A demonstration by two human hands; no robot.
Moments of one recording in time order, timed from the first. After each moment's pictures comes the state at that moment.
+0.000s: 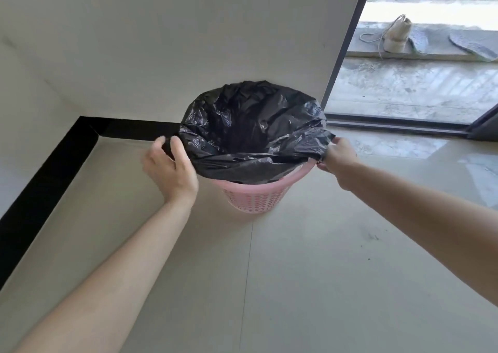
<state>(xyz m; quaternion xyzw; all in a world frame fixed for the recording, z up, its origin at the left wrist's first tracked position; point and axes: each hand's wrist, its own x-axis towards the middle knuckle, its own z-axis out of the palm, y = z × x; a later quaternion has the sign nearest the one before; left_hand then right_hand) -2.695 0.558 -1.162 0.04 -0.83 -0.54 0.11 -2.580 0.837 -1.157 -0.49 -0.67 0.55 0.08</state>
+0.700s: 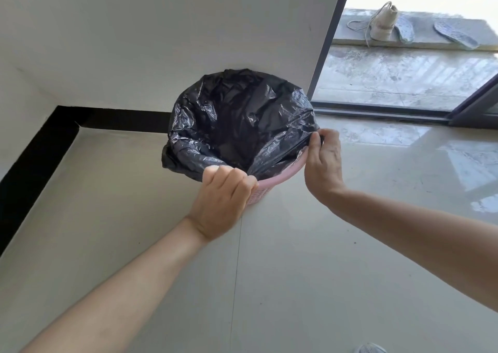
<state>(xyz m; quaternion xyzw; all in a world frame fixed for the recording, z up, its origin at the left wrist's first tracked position) -2.607 0.581 -1.183 -0.54 -0.73 -0.20 0.37 -2.532 0.784 -1.156 -0.34 -0.79 0.44 0.25</state>
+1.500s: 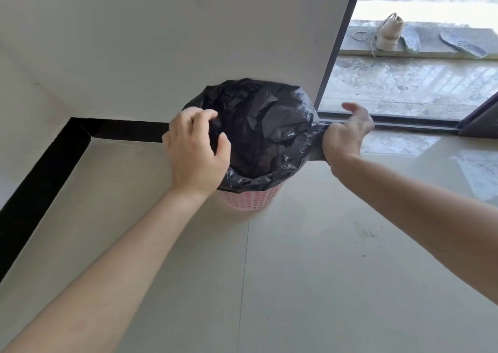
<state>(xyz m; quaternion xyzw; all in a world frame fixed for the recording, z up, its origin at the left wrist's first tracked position) -2.666 0.591 -1.109 -0.26 -0.88 -0.30 0.24 -2.580 0.821 -1.113 -0.46 -0.67 0.51 0.29</state>
